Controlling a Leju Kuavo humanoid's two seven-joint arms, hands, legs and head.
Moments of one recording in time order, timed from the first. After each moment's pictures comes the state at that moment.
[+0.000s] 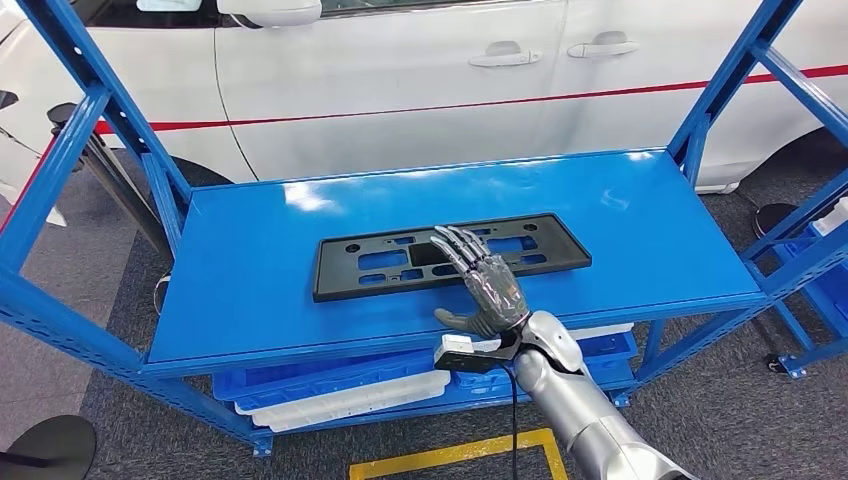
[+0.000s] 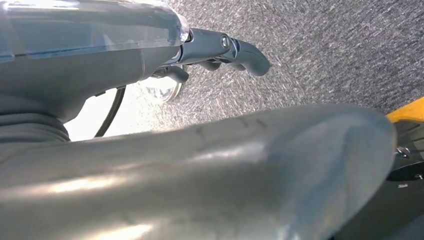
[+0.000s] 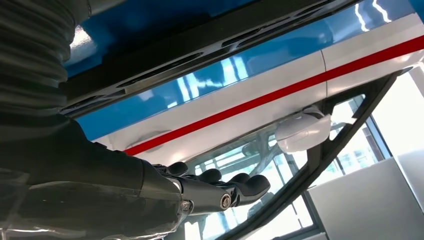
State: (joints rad) left arm -0.12 -0.24 0.98 -0.19 -1.43 0.01 0.04; right arm -0.51 0.01 0.43 -0.76 0.78 -0.47 -0.65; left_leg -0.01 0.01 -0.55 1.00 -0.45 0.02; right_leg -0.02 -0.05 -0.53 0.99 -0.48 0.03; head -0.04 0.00
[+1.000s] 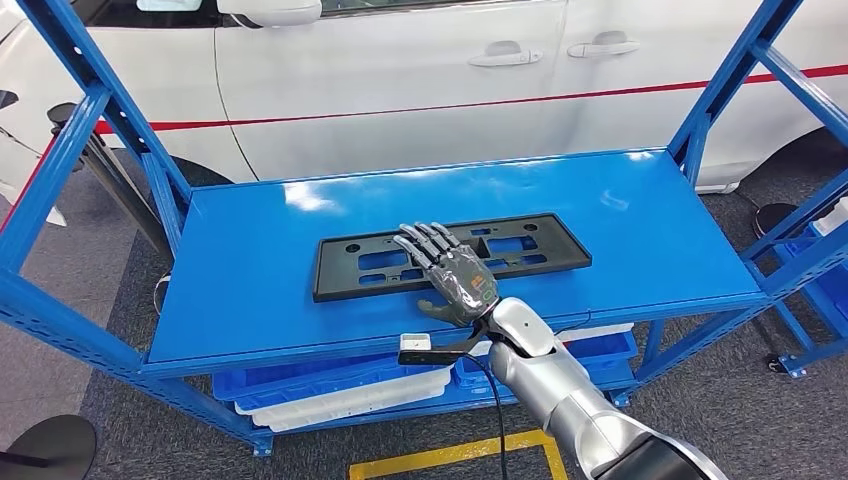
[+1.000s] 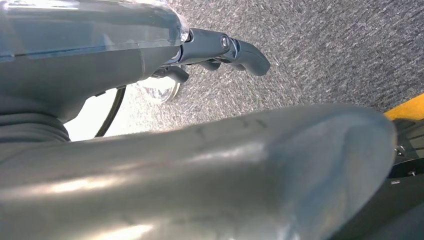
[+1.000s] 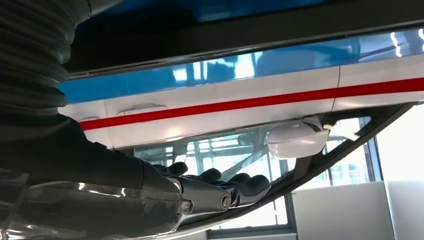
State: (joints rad) left arm -0.12 -0.24 0.98 -0.19 -1.43 0.01 0.04; right arm -0.65 0.07 0.56 -0.56 0.99 -0.62 -0.49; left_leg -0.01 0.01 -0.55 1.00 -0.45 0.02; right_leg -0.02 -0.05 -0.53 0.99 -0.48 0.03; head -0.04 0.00
